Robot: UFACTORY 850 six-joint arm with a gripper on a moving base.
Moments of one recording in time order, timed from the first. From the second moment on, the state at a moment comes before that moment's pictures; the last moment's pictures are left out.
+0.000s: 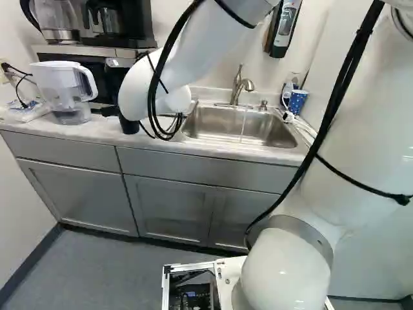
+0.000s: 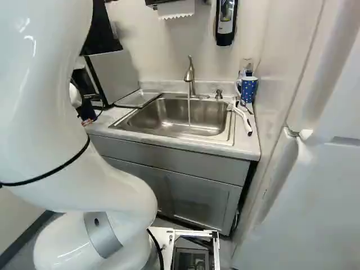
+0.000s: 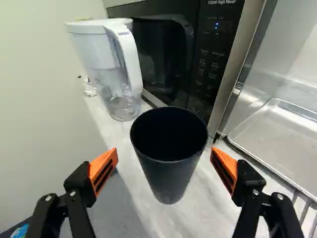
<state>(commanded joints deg) 40.9 2.3 -41.3 1.6 26.4 0.0</state>
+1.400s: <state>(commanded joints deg) 38.7 -0.6 -35.1 -0.8 44.2 0.0</state>
